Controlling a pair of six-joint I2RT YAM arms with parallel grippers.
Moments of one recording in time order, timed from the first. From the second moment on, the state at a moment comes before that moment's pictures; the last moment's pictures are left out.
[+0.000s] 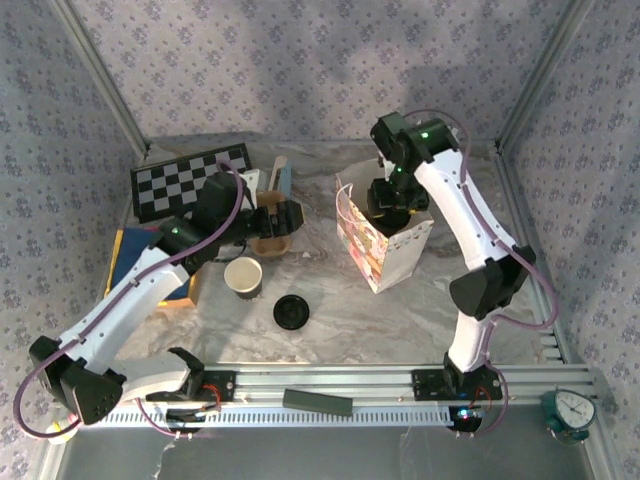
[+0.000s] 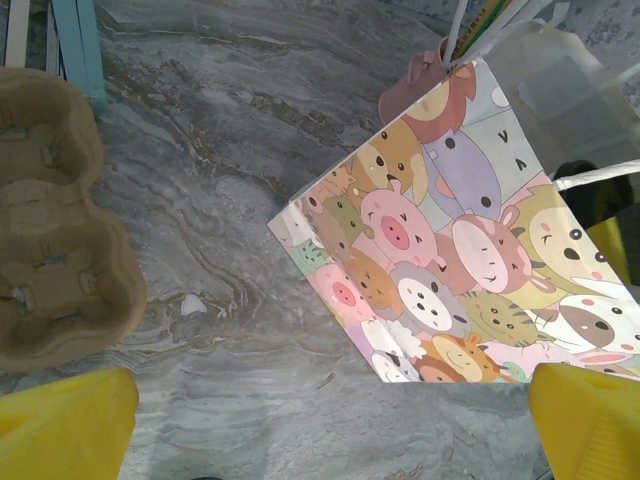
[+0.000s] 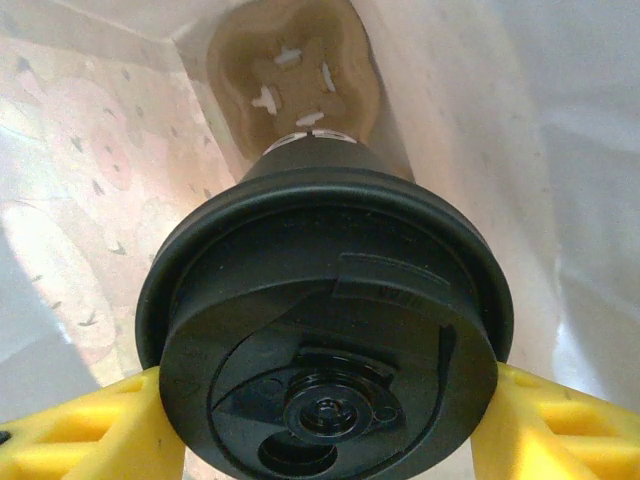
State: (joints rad) left arm -0.62 1.17 1.21 -0.65 0.12 -0.63; right arm 0.47 1.85 2.14 -1.69 0.05 0.33
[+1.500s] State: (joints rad) left arm -0.56 1.22 1.19 -0.60 0.22 -0.62; right arm 0.51 1.92 1.99 -1.69 0.06 0.30
